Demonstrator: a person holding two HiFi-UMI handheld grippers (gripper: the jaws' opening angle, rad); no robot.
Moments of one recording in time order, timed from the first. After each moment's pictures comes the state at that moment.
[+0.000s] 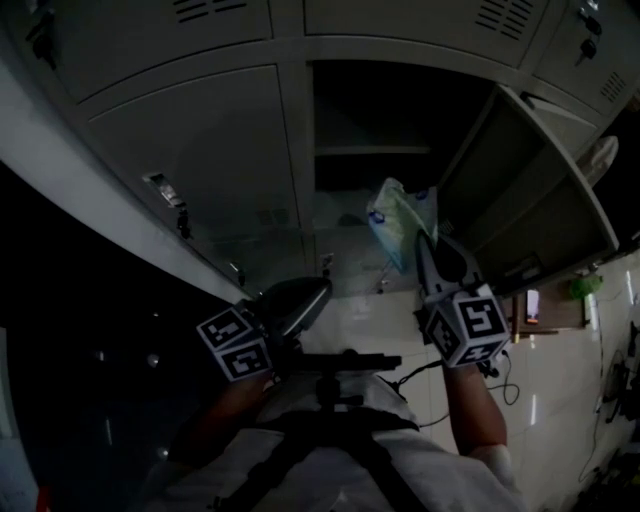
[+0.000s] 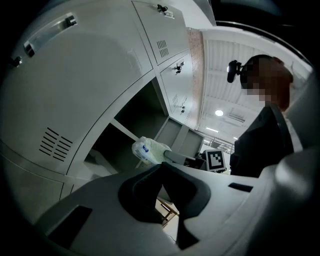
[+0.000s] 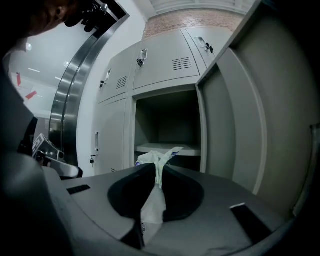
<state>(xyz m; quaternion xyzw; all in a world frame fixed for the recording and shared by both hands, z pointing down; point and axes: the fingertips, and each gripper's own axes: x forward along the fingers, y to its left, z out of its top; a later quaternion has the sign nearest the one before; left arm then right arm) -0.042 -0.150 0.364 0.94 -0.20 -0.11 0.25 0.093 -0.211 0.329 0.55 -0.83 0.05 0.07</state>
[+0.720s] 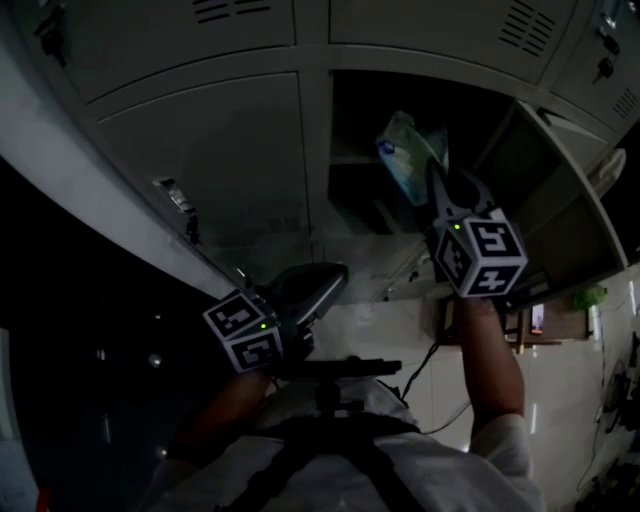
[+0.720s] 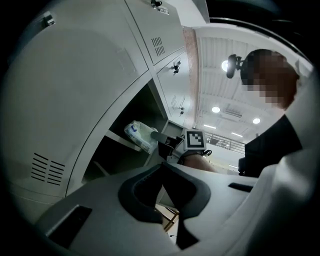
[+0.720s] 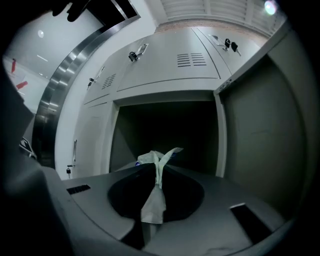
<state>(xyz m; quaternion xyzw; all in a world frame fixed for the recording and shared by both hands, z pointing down) -0.040 -0.184 0.337 0.95 -0.21 -0.10 0.20 0.083 -0.315 0.258 0.57 -0.82 -0.02 0.06</state>
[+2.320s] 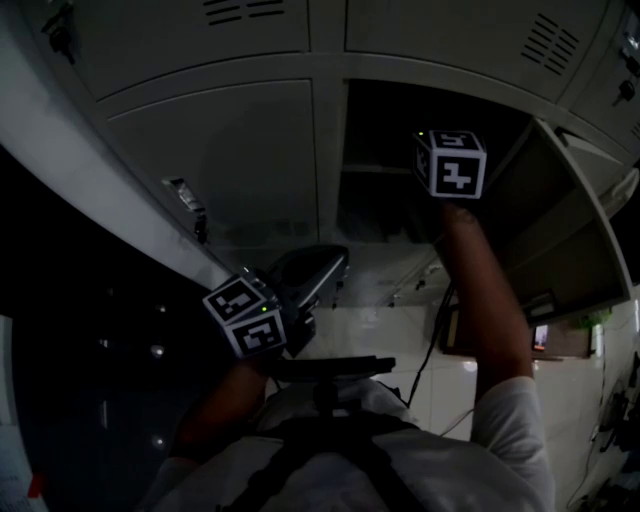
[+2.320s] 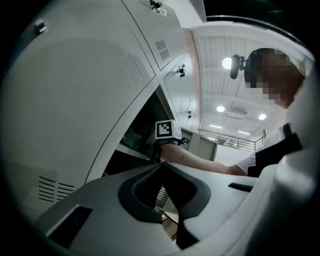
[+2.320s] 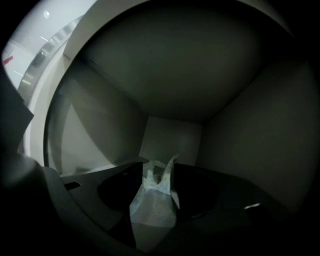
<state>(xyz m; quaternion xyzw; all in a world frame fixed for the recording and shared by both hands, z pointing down) -0.049 -0.223 0.323 0.94 -0.25 -0.11 0.19 0.059 -0.459 0.244 0.60 -0.79 -0.05 0.12</state>
